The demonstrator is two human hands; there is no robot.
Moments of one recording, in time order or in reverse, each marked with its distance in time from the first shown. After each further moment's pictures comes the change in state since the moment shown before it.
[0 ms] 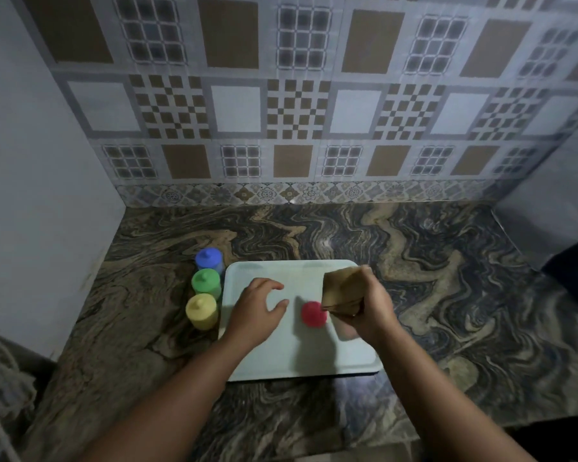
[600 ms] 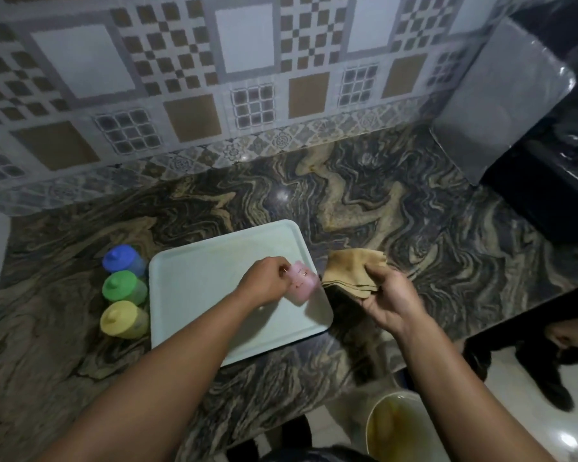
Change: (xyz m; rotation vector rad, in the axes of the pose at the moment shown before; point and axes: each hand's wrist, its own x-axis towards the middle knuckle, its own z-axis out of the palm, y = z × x) left_hand 0.061 0.079 0.120 0.223 -0.557 -0.096; right_hand 0.033 0.007 -0.154 0.454 0.110 0.179
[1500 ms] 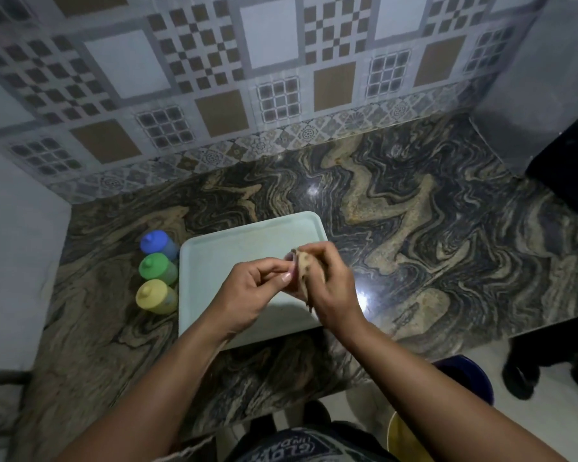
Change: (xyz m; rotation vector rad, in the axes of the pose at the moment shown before) left_hand -0.119 0.025 -0.038 -0.703 0.169 0.178; right_hand -0.019 0.083 0.053 -0.734 -0.444 -0.975
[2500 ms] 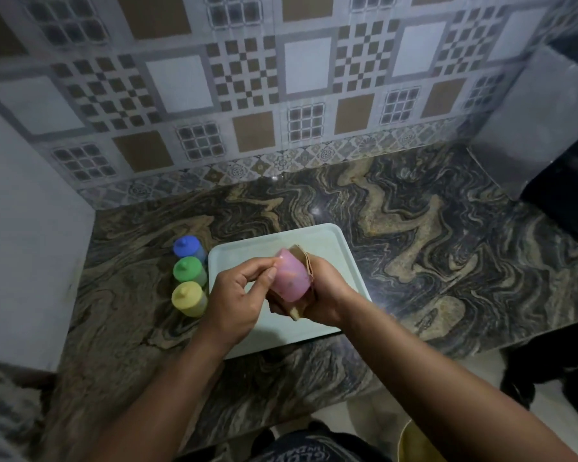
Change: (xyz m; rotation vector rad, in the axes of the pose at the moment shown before) left_hand -0.054 0.003 -0.076 0.138 0.270 0.266; right_hand 0.016 -0.076 0.079 0.596 -0.367 0.890
